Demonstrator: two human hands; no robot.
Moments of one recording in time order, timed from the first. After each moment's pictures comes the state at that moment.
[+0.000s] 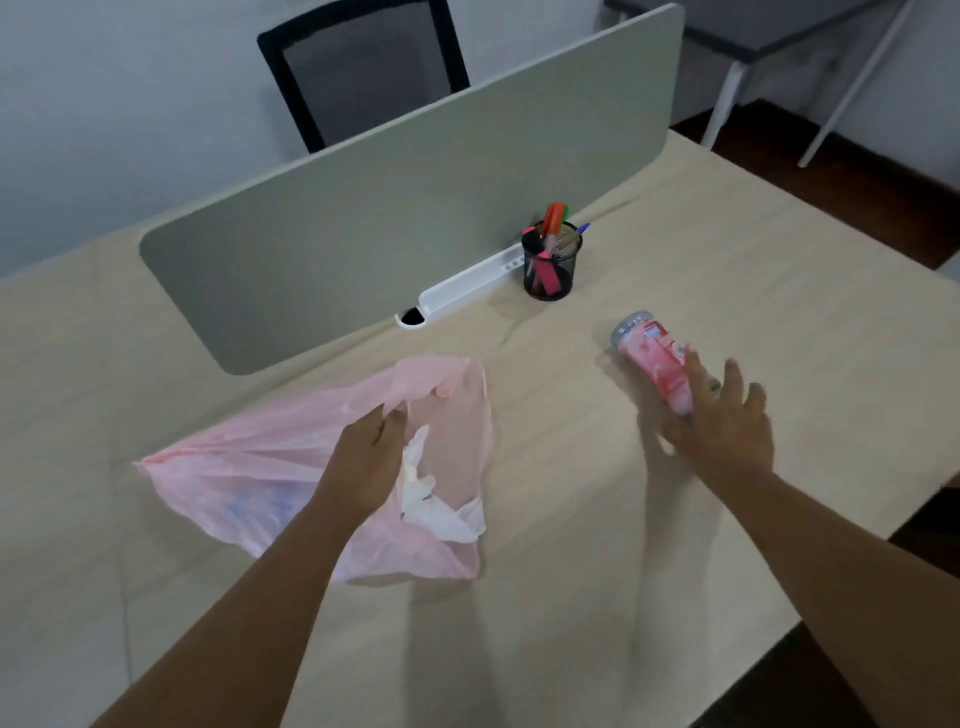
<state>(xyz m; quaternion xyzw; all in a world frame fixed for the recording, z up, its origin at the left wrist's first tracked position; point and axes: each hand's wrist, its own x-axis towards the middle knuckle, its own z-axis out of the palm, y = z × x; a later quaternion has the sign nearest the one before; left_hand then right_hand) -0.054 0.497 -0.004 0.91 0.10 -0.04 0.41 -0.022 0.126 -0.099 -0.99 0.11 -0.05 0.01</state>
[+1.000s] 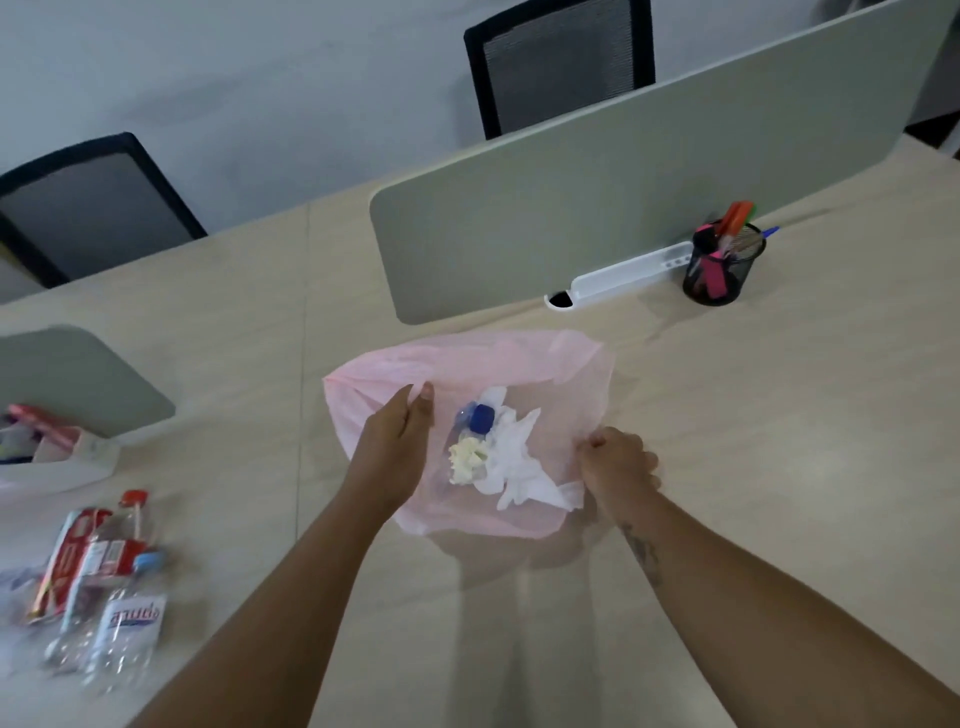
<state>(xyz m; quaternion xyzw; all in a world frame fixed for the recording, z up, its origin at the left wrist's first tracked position) -0.130 0.577 0.028 0.88 0.24 0.04 0.40 -0.044 0.379 -0.108 -0.91 0.16 0.19 0.33</state>
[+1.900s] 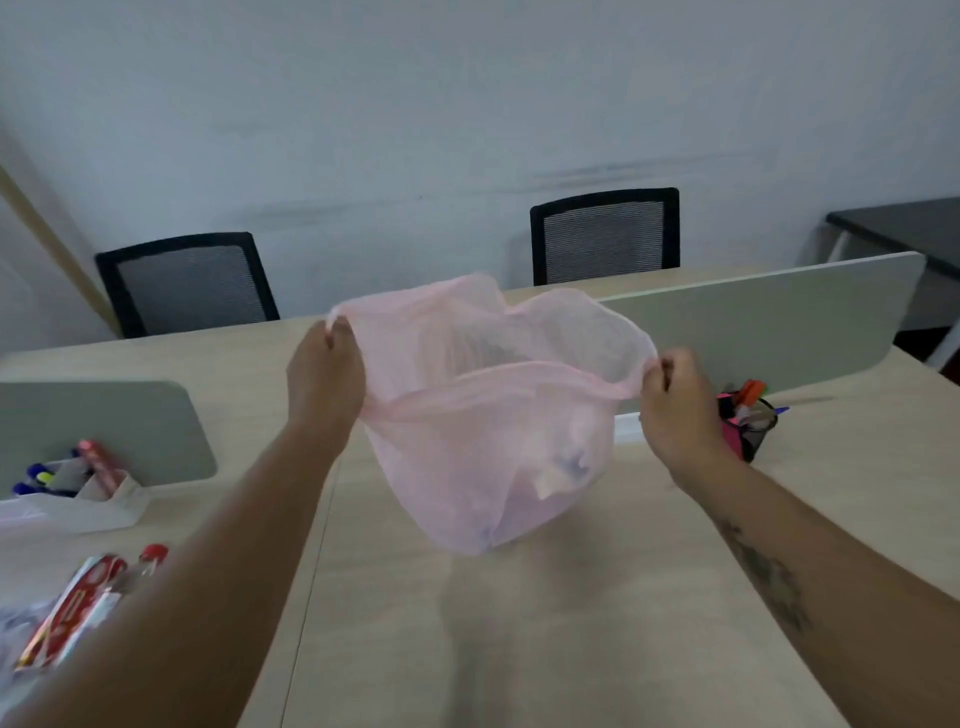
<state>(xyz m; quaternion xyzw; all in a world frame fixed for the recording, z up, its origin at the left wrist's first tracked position) -0.080 0.674 0.171 0.80 0.35 0.32 0.36 0.042 0.384 0.105 -0.85 -0.06 -0.10 0.52</state>
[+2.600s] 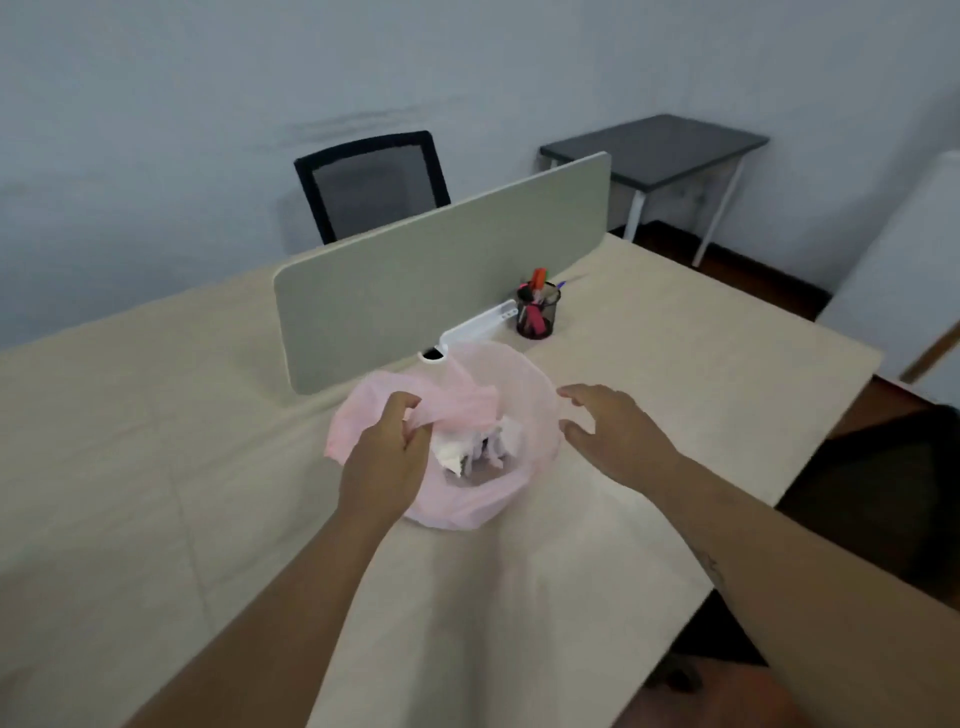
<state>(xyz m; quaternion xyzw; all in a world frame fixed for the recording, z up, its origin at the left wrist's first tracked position) -0.149 0.565 0.042 0.91 -0.01 0.06 0.41 -0.155 0.301 0.049 -0.97 -0.01 -0.02 0.24</state>
